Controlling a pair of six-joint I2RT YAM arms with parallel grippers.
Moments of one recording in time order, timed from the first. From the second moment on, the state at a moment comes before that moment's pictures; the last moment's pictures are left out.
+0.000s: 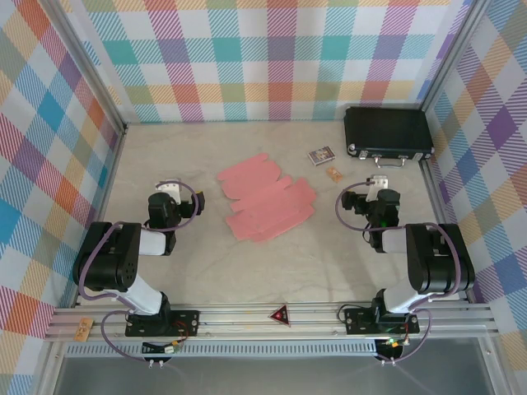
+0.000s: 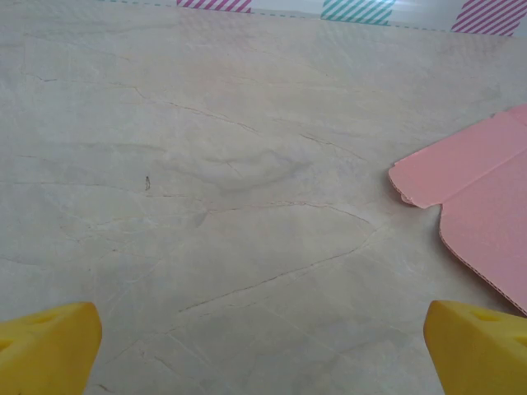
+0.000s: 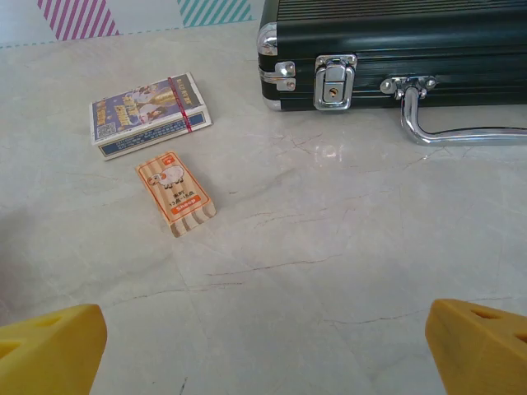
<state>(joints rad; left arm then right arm) -0.03 1.58 0.39 0.80 0.04 -0.10 0.00 1.53 0.38 0.74 -0.08 0.07</state>
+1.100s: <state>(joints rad) -0.03 1.58 0.39 0.80 0.03 -0.10 0.00 1.53 0.40 0.74 -0.09 0.06</state>
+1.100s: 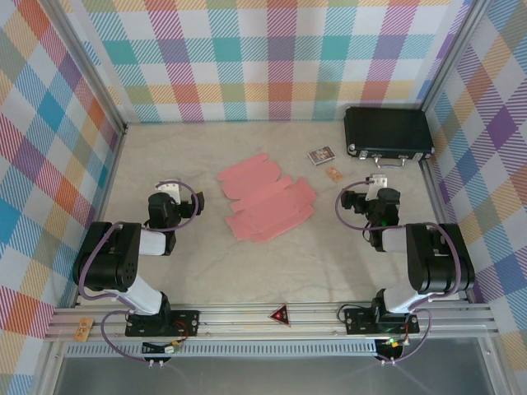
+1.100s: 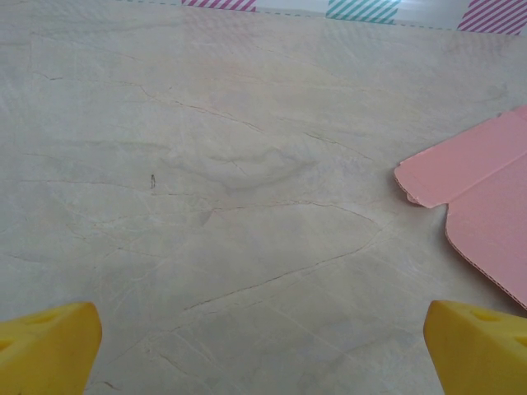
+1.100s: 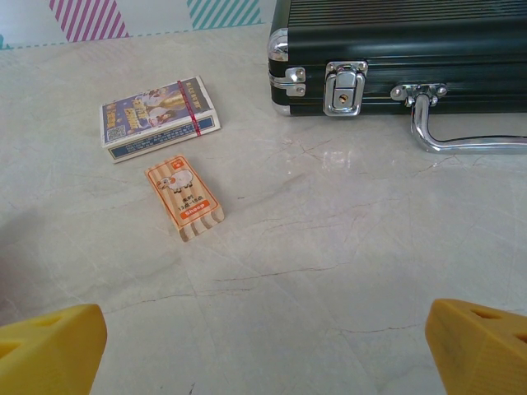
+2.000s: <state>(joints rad) -0.33 1.95 1.41 -0.22 0.23 -0.34 0.44 1.55 0.99 -0.26 -0.26 0.41</state>
